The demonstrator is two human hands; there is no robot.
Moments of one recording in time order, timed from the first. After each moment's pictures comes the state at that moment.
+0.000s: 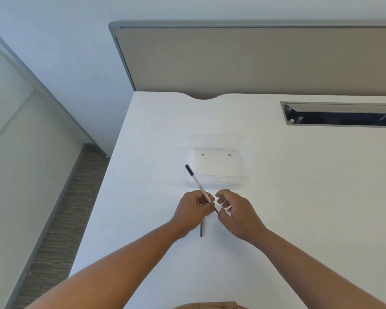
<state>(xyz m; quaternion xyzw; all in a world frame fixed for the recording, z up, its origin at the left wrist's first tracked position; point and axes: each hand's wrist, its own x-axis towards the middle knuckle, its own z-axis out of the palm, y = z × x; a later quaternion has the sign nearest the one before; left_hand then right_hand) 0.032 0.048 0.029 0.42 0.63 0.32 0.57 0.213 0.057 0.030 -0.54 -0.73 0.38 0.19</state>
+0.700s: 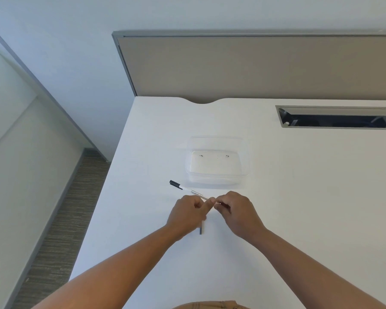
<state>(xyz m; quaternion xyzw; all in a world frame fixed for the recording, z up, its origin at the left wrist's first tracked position) 0.029 0.028 0.057 0.49 0.70 0.20 0.48 0.212 0.049 0.044 -0.54 -0.76 0.30 0.20</state>
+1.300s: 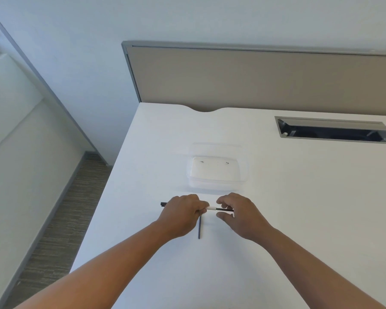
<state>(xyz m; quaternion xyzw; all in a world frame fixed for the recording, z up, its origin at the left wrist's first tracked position) 0.003 0.034 0.060 0.80 0.56 0.10 0.18 0.225 0.056 0.067 -0.51 -0.78 0.33 0.14</state>
